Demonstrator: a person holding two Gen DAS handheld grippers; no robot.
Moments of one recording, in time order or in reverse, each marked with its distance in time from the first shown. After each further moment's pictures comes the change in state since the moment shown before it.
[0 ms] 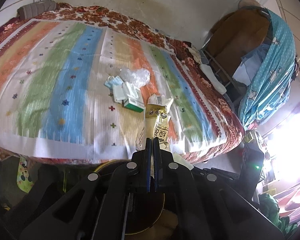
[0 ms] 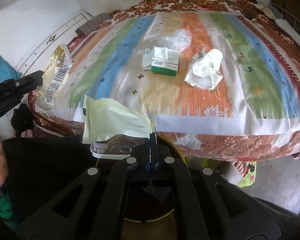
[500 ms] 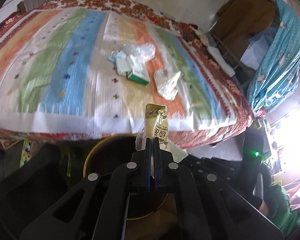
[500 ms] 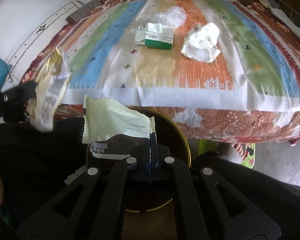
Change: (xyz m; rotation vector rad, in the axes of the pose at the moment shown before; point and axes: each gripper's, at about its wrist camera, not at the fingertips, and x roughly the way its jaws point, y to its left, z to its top) left arm 0.023 -0.008 -0.047 0.007 0.116 0.082; right arm 0.027 0.003 -0.029 0.041 0.101 -0.052
